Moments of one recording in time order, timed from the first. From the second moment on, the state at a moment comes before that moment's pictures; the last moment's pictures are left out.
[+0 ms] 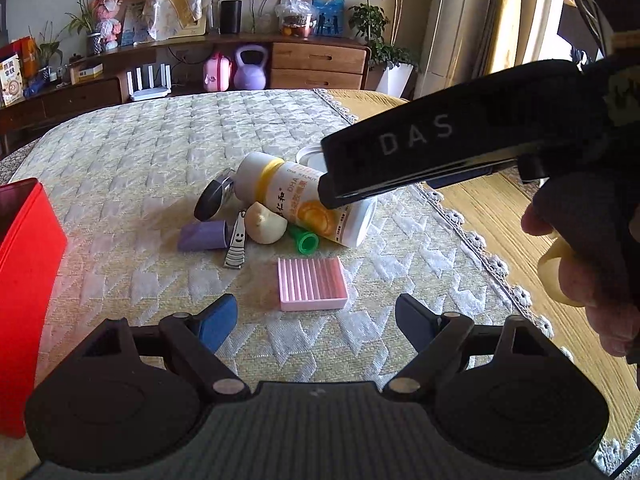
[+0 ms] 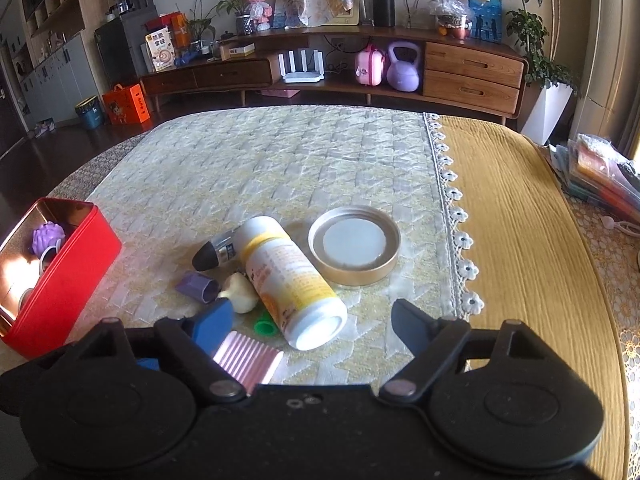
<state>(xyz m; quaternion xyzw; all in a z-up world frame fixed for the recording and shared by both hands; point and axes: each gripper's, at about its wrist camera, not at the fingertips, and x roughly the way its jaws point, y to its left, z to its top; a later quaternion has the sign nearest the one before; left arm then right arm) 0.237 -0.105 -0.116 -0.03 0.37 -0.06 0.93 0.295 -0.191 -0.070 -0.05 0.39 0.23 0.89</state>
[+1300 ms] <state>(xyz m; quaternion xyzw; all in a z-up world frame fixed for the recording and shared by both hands) 0.247 -0.092 -0.125 -0.02 0.35 -0.06 0.93 0.290 -0.172 -0.081 -0.03 0.37 0.25 0.89</state>
